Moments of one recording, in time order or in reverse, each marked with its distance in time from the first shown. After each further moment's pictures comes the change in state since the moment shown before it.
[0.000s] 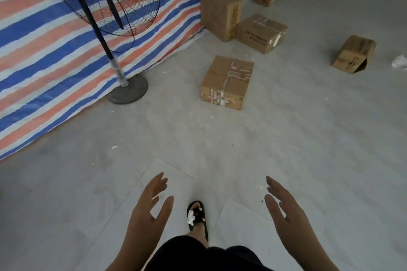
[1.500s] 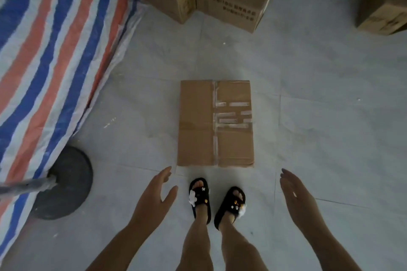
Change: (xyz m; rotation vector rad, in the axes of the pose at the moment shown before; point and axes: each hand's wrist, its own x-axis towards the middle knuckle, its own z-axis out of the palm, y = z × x) left_hand 0.989 0.017 0.249 0.449 -0.640 -0.181; right_hand 0.919 -0.040 -0.027 -0.034 0.224 0.603
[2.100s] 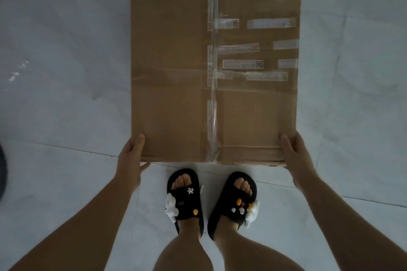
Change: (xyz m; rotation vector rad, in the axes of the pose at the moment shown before) left_hand 0.314 -0.238 0.224 -0.734 0.247 -0.705; right_hand 0.334 0.238 0.246 0.259 -0.077 0.333
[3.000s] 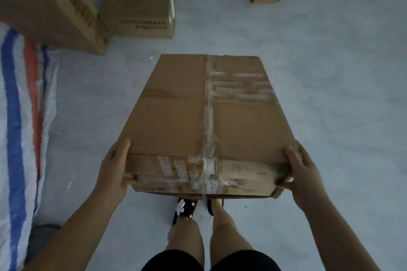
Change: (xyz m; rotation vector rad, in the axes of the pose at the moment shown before) left_hand -0.481 0.263 -0.086 0.148 -0.279 0.365; right_hand -0.503 -0.187 -0.252 0.662 0.361 0.014
